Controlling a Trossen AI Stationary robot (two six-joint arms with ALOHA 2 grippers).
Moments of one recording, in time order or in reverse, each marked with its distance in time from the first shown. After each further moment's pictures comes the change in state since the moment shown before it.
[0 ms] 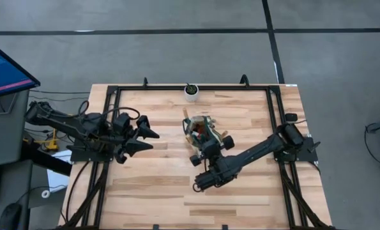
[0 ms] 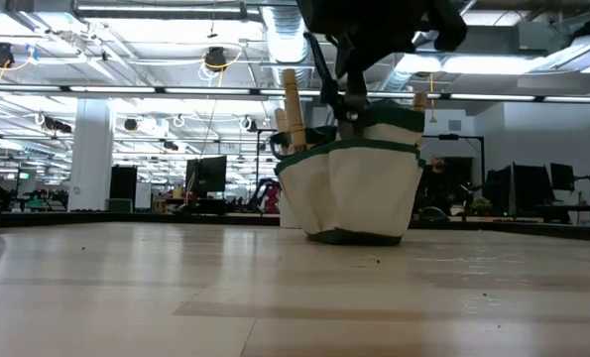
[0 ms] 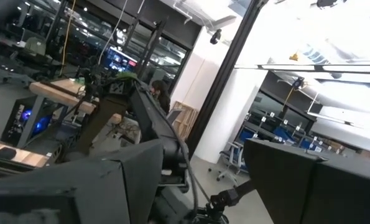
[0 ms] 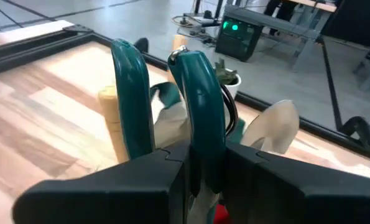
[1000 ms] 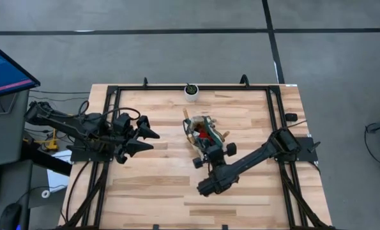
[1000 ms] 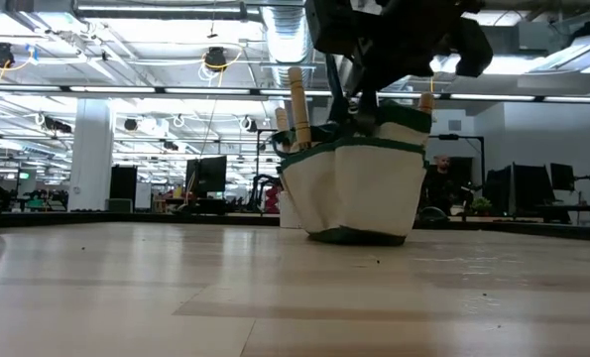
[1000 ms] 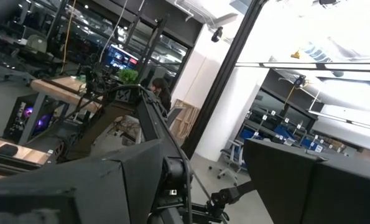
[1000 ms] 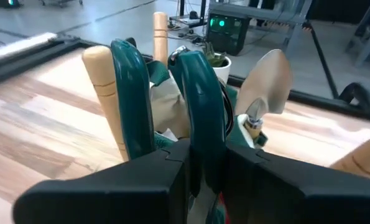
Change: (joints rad) left arm 0.000 0.000 0.000 -0.012 -0.001 -0.003; right arm 0.045 0.088 0.000 -0.174 0.006 0.390
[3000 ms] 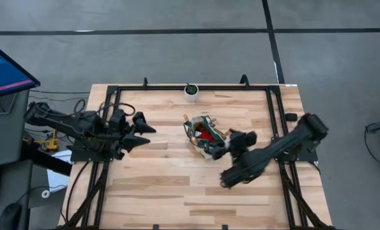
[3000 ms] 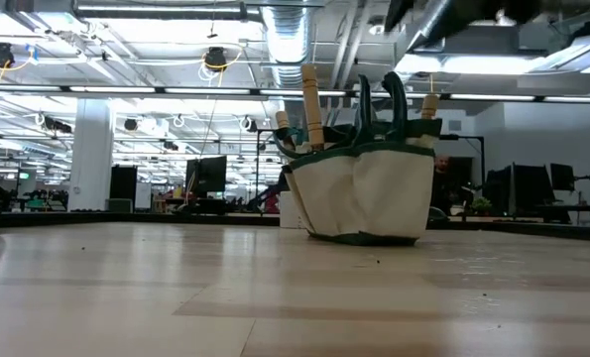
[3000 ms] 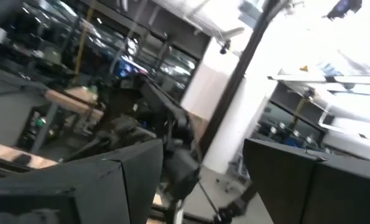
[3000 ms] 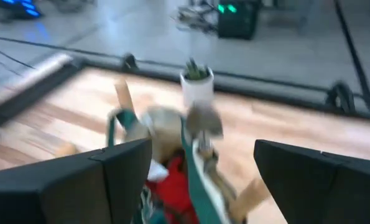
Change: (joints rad) left arm 0.008 -0.039 0.000 -0.009 -0.058 0.003; right arm 0.042 -0.358 -0.161 -0.059 -0.052 -0.002
